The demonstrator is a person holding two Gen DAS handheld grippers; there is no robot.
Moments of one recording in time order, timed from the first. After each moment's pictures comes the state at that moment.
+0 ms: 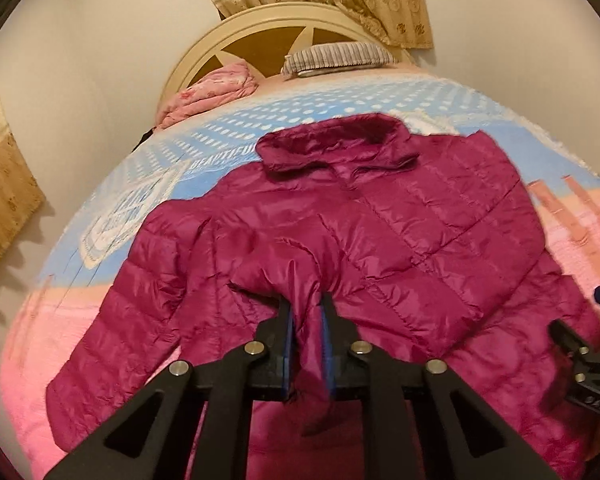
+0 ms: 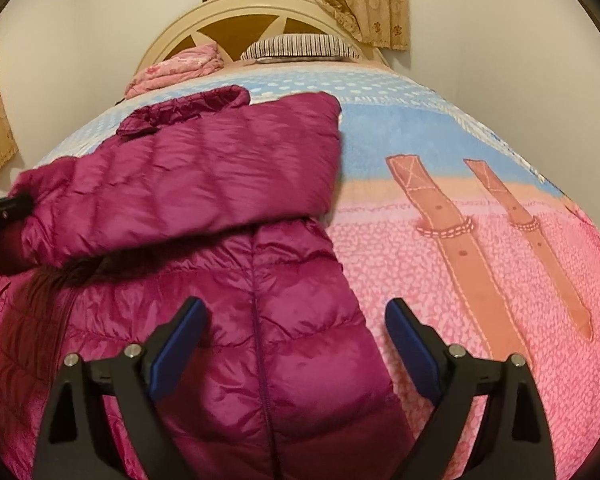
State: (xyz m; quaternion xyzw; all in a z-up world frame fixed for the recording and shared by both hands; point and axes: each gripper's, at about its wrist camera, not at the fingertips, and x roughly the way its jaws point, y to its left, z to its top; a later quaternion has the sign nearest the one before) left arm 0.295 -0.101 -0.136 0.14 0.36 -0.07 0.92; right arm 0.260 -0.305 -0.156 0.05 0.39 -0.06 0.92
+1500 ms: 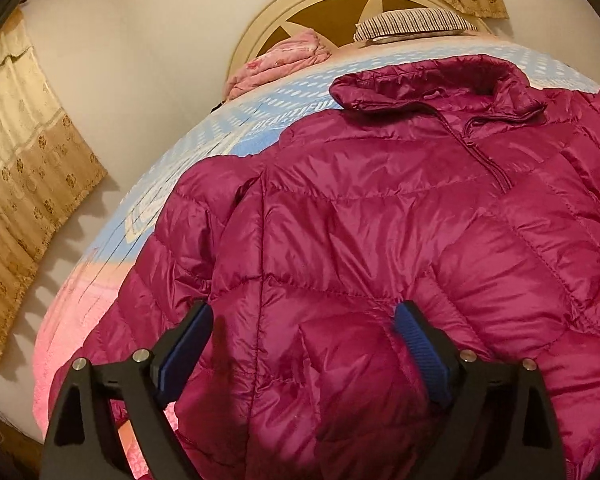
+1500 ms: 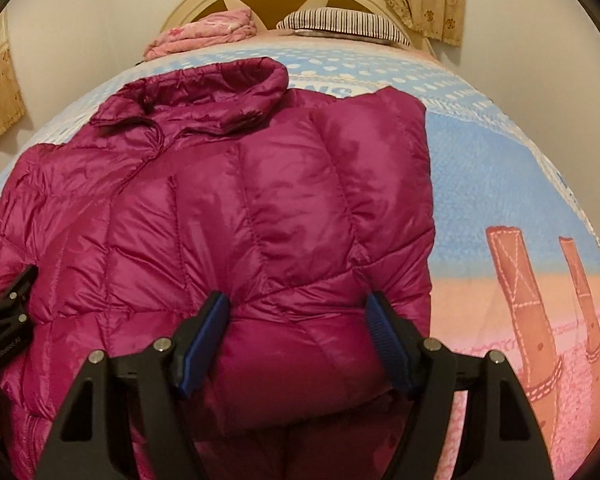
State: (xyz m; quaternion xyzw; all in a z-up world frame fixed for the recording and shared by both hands) left arm 0.373 -0.090 -0.212 0.17 0.37 0.09 0.91; right arm 0.382 -0.303 -0.173 0.00 0.44 -0.01 0.90
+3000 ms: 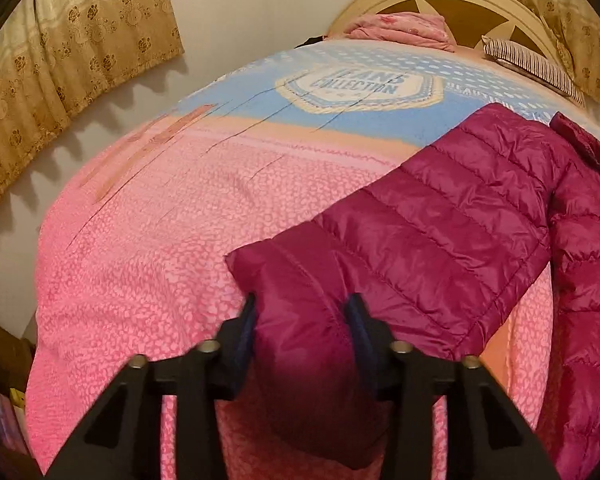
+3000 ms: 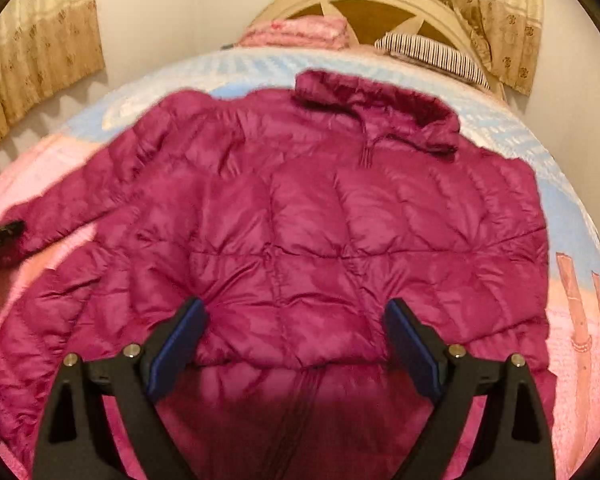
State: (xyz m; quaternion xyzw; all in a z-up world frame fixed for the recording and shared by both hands) left arm 0.297 0.205 -0.191 -0.02 0.43 0.17 0.89; right arm 0.309 -0.148 -0.143 -0.05 0.42 0.11 0.90
